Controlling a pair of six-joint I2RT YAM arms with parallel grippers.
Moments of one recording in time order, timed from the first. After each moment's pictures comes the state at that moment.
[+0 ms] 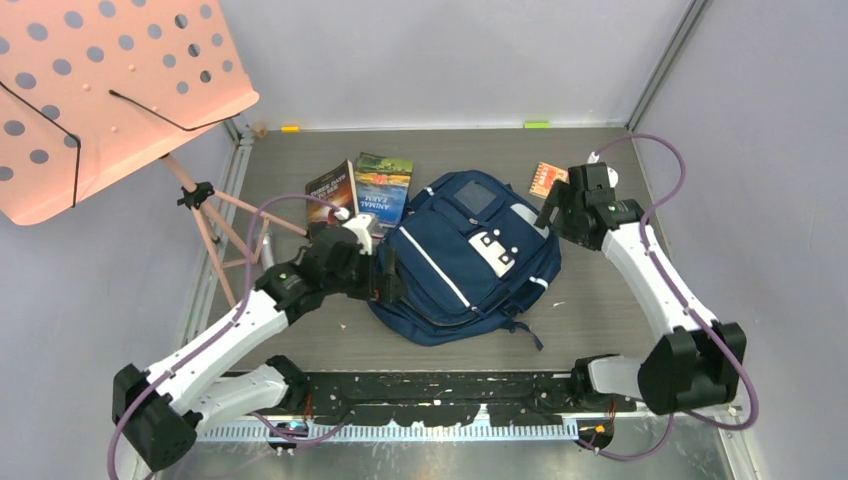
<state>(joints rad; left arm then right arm) -0.73 0.99 0.79 -0.52 0.08 -0.54 0.15 1.31 1.08 -0.72 0.18 0.55</state>
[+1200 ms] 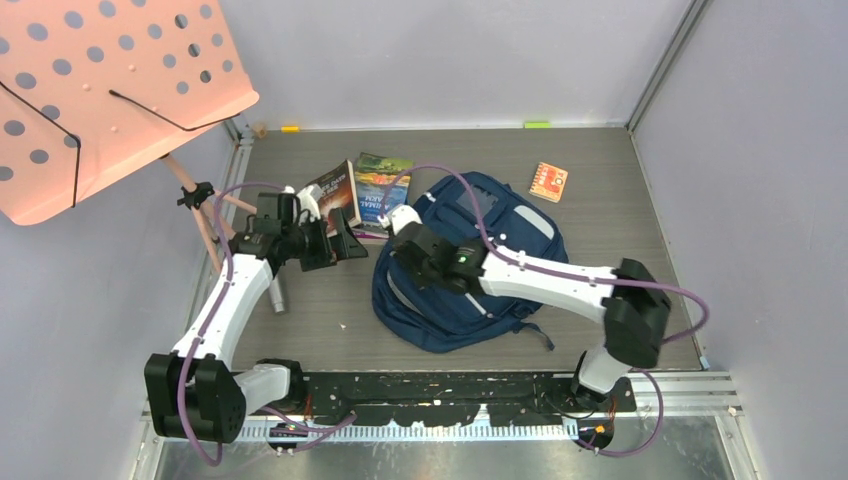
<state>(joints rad) -0.10 1.14 0.90 -0.64 0.48 -0.37 1.08 1.69 1.31 -0.44 0.39 0.25</state>
